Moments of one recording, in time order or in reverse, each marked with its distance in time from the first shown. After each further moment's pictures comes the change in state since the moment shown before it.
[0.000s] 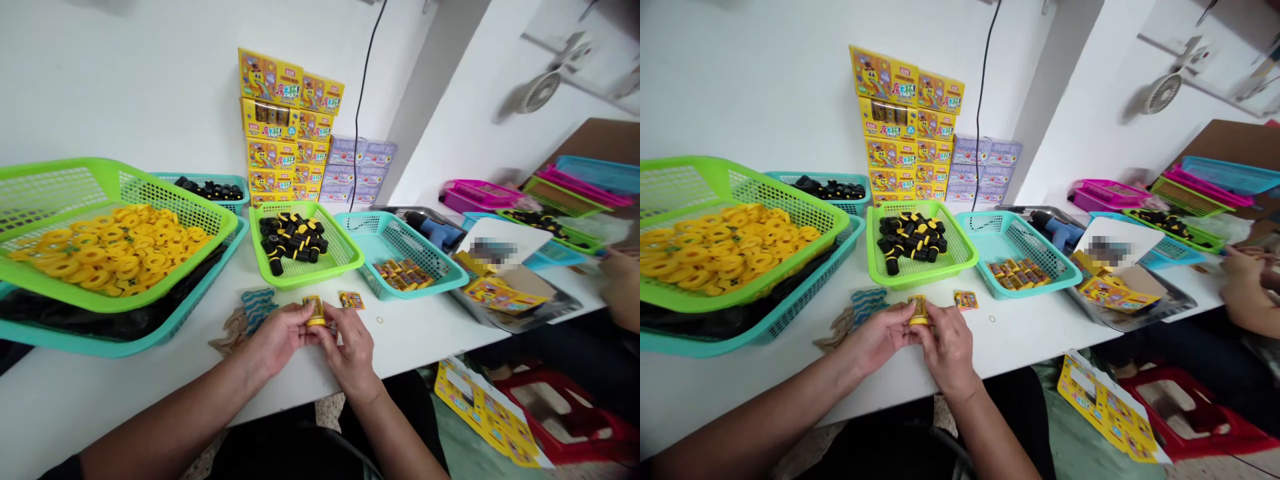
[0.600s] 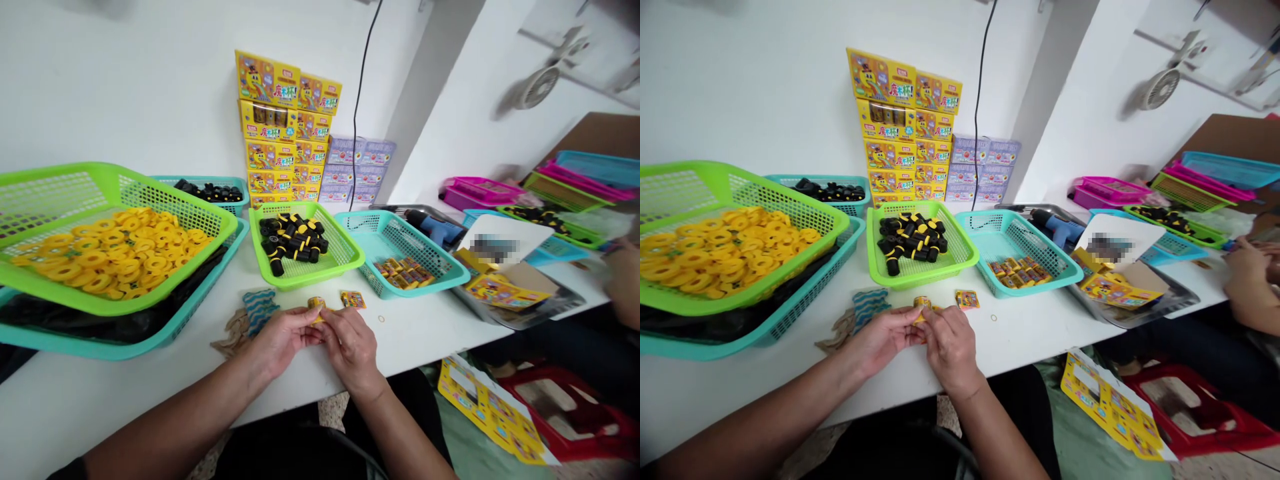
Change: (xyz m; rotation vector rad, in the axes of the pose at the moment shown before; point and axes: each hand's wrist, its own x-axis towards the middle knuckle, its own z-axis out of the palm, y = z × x) left_hand 0.002 -0.002 -0.002 0.093 0.004 -0.003; right_hand 0.001 0.003 0.000 -0.002 0.009 -0.081
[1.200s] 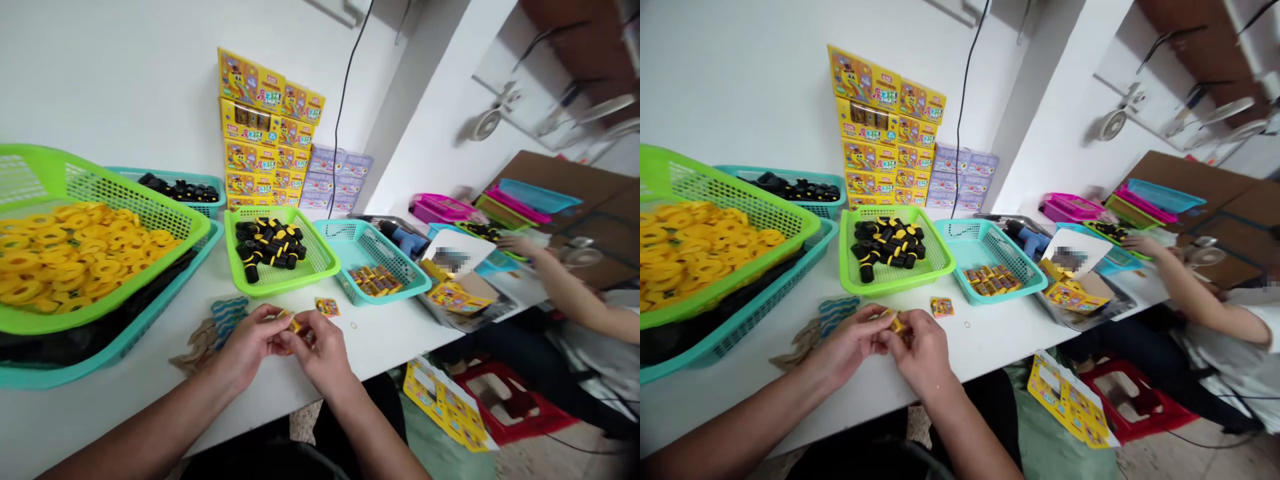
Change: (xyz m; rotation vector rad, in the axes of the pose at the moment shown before) left_hand -0.001 0.003 0.001 0.102 0.120 0.080; right_hand 0.019 -0.015 -0.012 0.124 -0.304 0.547
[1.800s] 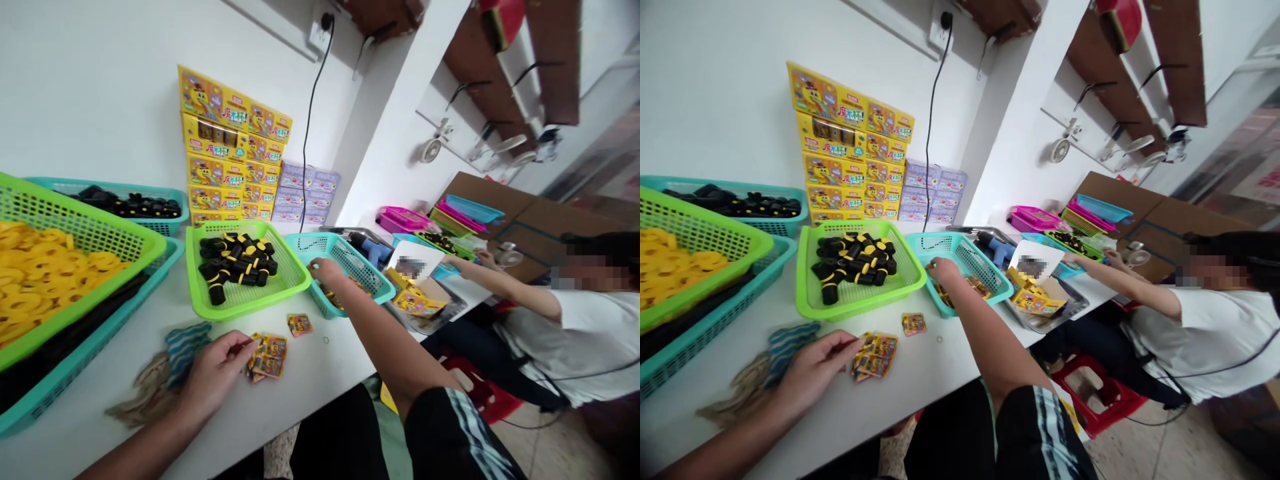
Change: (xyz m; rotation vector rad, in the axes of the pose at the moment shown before) left_hand 0.018 -0.008 -0.015 0.812 0.090 0.354; right_hand 0.191 0.093 -0.091 -0.687 -0.184 0.404
